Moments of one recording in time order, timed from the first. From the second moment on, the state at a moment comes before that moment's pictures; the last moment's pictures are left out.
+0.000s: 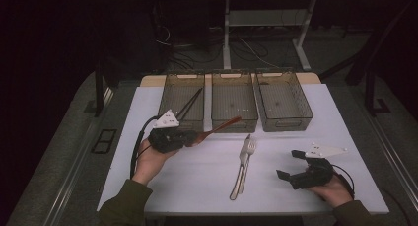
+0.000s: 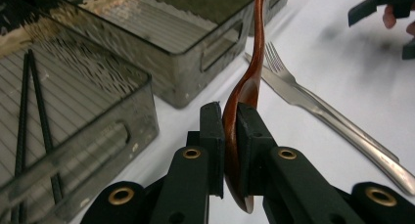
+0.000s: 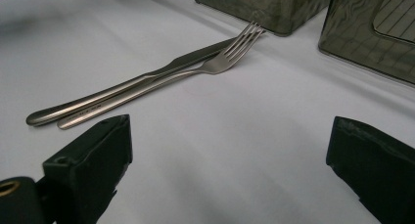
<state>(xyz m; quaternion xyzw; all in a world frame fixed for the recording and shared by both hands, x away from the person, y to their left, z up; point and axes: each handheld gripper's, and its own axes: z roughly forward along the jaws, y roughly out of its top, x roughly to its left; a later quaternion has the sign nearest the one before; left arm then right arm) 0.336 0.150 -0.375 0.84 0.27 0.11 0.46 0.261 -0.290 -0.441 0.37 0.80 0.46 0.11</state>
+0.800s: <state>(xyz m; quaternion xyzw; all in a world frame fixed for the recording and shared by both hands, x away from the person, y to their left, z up) 0.387 0.117 -0.350 0.83 0.29 0.13 0.46 0.261 -0.291 -0.441 0.37 0.80 0.46 0.11</state>
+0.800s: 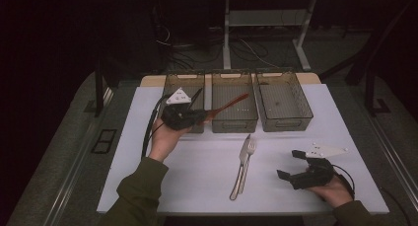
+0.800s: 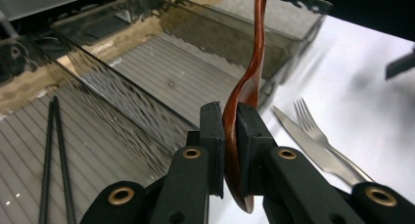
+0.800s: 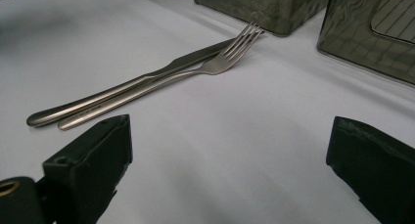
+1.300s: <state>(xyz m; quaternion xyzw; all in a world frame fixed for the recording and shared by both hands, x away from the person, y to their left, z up) 0.432 0.083 -0.349 0.83 0.31 0.15 0.44 0.261 -0.292 -0.441 0.37 0.80 0.46 0.11</state>
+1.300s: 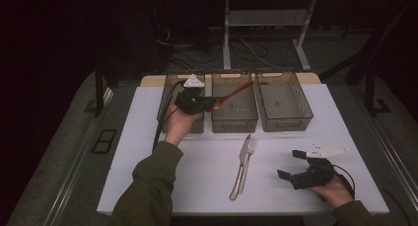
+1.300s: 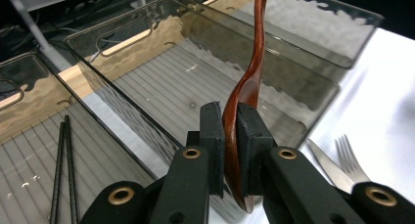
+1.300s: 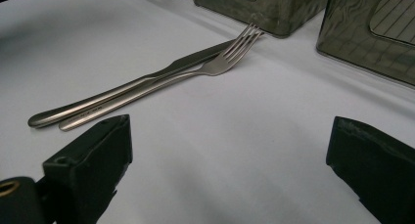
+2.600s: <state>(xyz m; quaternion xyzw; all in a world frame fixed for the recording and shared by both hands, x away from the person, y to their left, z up) 0.462 0.049 -0.385 0.85 0.35 0.15 0.37 0.260 -0.293 -0.440 0.36 0.80 0.47 0.11</state>
